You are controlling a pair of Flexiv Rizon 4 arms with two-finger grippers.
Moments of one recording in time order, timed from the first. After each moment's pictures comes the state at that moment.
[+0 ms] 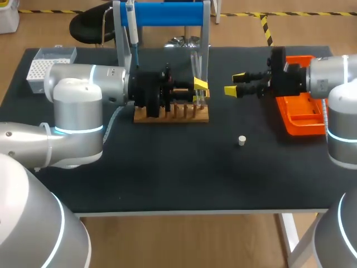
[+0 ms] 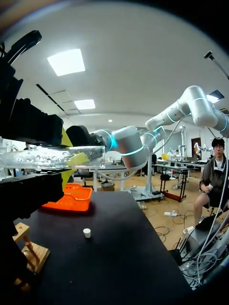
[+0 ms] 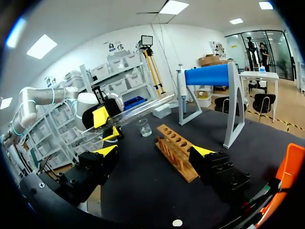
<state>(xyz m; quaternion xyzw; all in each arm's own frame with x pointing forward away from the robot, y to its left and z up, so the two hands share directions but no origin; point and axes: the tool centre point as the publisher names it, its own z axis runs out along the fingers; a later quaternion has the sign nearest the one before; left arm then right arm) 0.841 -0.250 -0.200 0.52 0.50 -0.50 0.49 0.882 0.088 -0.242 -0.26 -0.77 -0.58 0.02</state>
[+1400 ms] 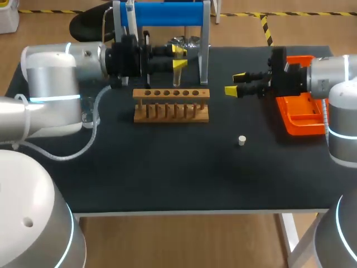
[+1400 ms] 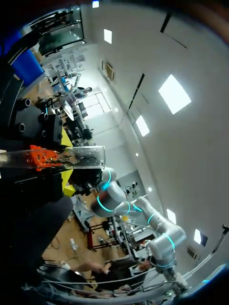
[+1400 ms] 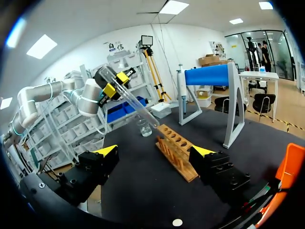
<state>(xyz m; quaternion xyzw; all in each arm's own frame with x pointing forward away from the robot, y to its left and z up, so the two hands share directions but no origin) 0.891 -0.197 -0.139 0.12 0.67 -0.72 0.13 0.881 0.087 -0.242 -0.26 -0.77 -0.58 0.02</state>
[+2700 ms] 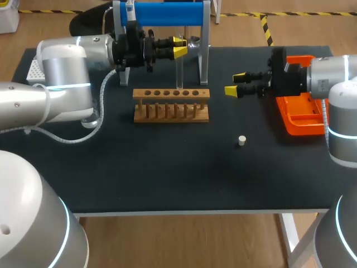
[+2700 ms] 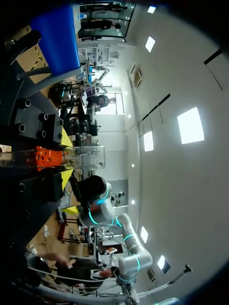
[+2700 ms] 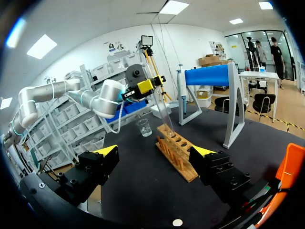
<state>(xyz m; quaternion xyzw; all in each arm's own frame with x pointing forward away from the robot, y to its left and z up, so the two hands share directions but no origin) 0.964 -0.203 -0.170 0.01 0.67 -0.74 0.02 0.881 0.087 -0.242 -0.26 -0.77 -0.58 0.02</state>
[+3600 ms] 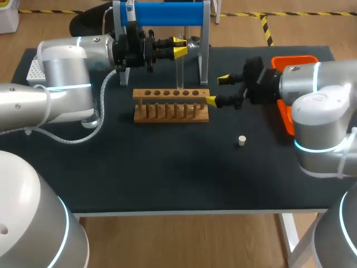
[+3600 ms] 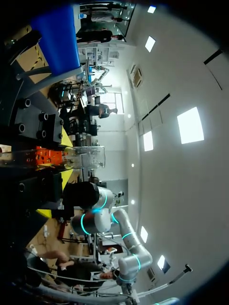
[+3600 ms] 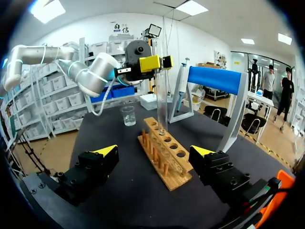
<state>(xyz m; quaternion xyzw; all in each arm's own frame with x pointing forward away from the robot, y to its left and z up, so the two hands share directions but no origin) 0.963 -0.203 -0.171 0.01 0.67 -0.74 0.02 0.902 0.131 -0.283 -0.20 -0.82 -0.53 -0.11</state>
